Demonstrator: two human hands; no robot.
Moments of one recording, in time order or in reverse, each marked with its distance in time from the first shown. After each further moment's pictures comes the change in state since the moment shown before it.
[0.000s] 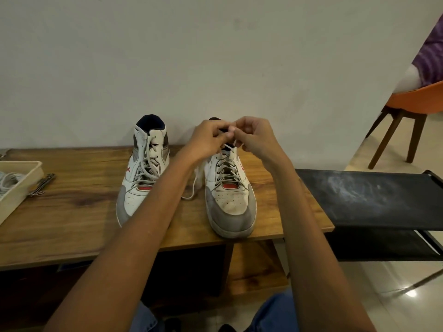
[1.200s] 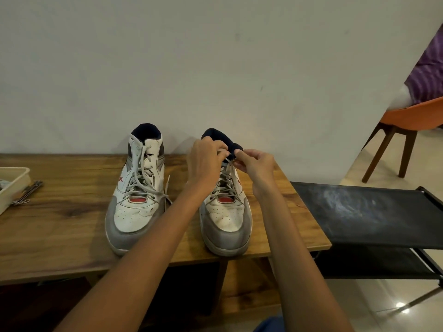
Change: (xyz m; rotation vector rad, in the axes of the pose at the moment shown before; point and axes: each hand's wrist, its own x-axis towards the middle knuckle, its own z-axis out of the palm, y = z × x) left_hand 0.012 -0.032 0.039 0.493 0.473 0.127; right_hand 0.001 0.040 0.014 0.250 0.366 0.272
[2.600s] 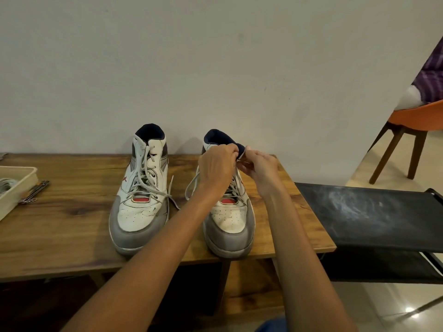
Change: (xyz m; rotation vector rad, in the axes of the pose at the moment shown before) left_hand -0.008 0.014 0.008 0.034 -0.008 0.071; right_hand 0.011 0.005 -0.006 0.186 -0.100 0.107
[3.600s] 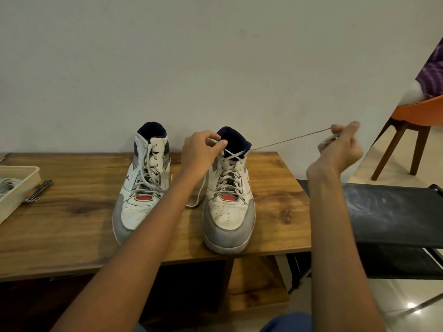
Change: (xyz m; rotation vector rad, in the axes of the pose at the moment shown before) left_hand 0.021 -0.033 -0.025 -0.314 -0.069 -0.277; right_hand 0.000 -0.062 -0.055 0.460 0.617 -0.494
